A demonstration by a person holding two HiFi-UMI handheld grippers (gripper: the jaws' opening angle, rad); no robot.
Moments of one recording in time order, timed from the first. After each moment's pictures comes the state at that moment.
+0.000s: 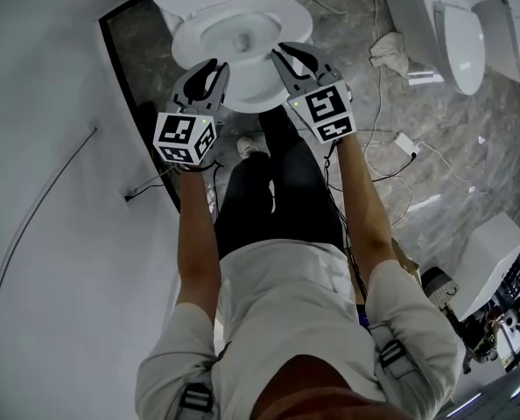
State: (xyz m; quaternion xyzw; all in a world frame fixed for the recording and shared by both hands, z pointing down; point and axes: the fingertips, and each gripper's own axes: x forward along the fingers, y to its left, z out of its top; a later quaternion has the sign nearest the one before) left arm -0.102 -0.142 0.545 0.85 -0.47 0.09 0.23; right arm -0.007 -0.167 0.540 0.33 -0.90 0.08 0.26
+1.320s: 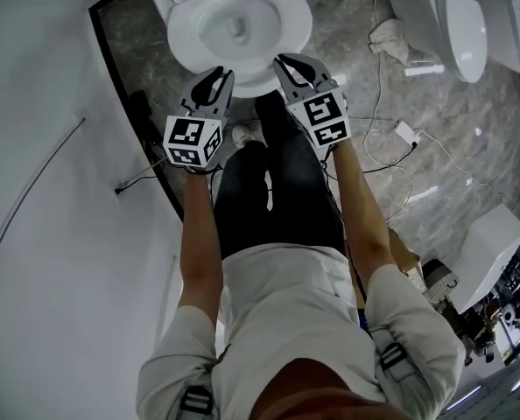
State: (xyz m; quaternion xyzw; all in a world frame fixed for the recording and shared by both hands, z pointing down) left arm -0.078 -0.074 0.607 0.84 -0.46 0.12 0.26; right arm 0.013 -0.096 0.605 0.34 -0.89 0.14 0.28
